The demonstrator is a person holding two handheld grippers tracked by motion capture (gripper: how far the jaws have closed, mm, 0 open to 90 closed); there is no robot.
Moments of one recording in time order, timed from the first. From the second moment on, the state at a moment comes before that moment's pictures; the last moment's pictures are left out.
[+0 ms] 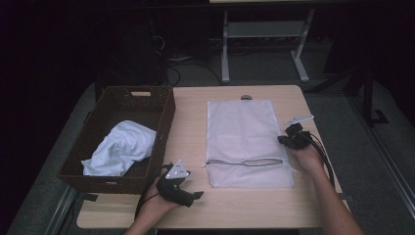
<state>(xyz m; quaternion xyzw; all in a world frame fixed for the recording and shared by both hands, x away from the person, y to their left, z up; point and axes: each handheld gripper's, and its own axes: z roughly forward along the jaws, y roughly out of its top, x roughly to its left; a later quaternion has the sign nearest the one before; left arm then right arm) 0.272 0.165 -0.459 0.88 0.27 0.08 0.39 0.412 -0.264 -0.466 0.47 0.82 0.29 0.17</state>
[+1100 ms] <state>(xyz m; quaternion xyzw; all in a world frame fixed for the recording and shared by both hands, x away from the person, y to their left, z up) 0.272 0.165 -0.460 0.88 0.27 0.07 0.39 0.408 -0.315 -0.462 0.52 0.79 0.26 0.18</state>
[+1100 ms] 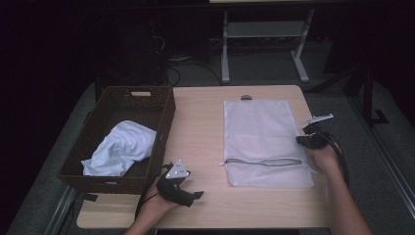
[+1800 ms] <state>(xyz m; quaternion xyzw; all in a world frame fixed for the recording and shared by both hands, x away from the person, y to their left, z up) 0.273 0.165 -0.460 0.88 0.27 0.07 0.39 0.398 -0.361 -0.462 0.57 0.77 0.22 0.21</state>
